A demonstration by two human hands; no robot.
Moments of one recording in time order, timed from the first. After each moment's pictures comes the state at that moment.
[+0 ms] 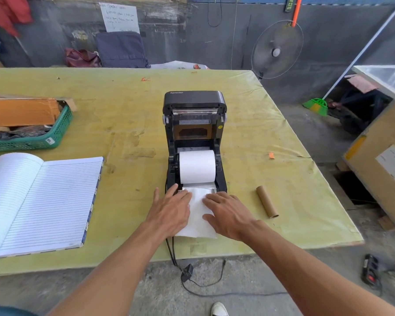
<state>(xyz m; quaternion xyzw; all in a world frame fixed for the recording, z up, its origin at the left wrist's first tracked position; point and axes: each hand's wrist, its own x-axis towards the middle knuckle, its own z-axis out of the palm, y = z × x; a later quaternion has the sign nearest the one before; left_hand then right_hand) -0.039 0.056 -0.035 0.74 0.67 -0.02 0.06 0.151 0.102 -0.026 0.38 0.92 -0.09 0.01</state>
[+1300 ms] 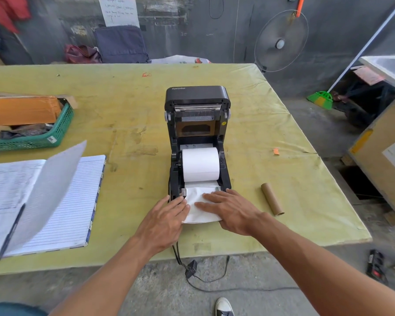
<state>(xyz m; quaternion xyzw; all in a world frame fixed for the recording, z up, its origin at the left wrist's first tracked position) -0.063 0.020 -0.042 0.83 0.55 0.04 -0.06 0.152 0.114 -0.018 0.28 0.95 -0.10 0.10</state>
